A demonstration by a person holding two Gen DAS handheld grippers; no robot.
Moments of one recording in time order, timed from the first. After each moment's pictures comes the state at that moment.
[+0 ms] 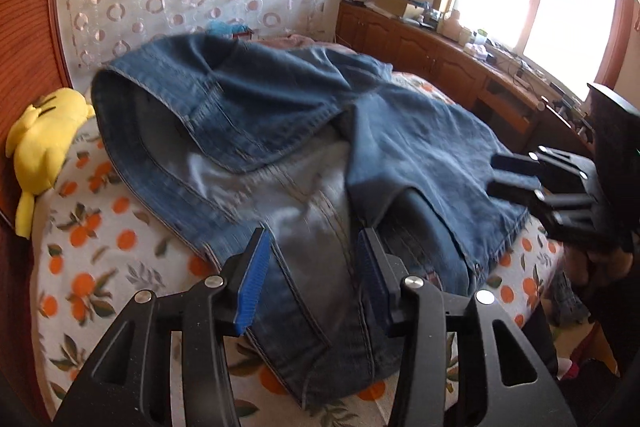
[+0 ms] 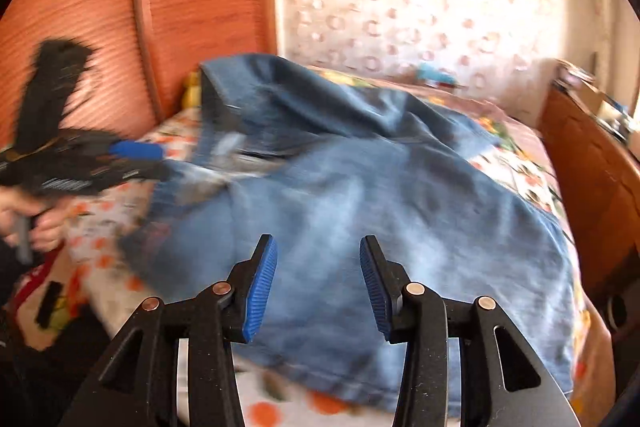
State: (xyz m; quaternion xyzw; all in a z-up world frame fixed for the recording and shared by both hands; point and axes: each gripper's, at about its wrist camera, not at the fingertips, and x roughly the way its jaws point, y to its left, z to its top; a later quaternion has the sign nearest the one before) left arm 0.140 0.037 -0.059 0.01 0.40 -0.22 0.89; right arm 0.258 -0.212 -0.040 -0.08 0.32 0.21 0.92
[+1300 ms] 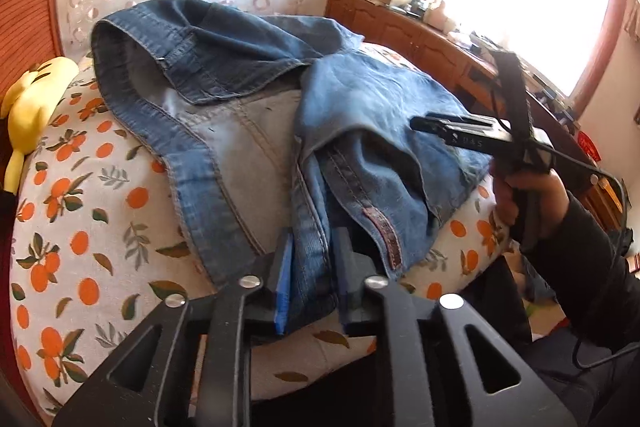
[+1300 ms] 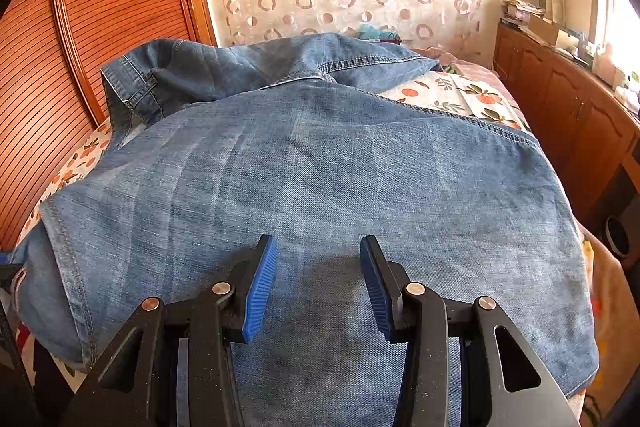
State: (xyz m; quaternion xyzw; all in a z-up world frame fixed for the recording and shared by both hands) left arm 0.066 0.029 -0.071 -0.01 0.41 -0.23 0.88; right arm 0.295 -0.246 -0.079 -0.01 0.36 0.15 0.92
